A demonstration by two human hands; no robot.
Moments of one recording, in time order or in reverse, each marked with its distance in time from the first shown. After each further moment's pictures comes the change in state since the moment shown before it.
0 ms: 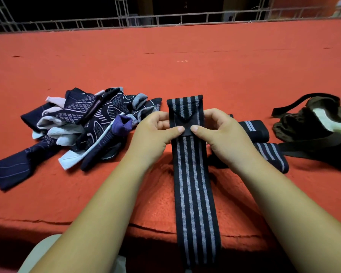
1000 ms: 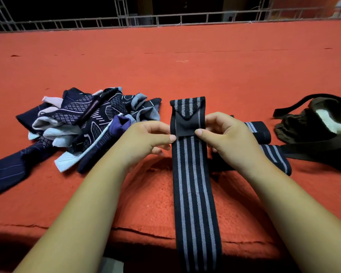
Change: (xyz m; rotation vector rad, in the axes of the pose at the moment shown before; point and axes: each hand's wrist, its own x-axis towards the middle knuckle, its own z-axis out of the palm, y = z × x) left_hand 0.004 0.006 -0.036 0.175 -0.169 -0.181; right_hand 0.001 0.012 -0.010 -0.066 0.004 -0.079
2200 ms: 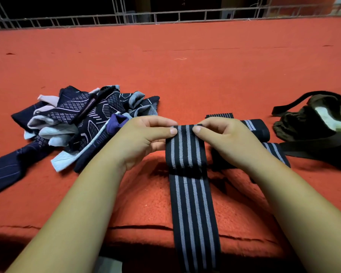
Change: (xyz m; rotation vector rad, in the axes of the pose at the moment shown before) left_hand -0.001 0.011 0.009 -0.274 -0.036 -0.017; right_hand -0.004 -0.015 -0.008 -0.115 -0.123 0.034
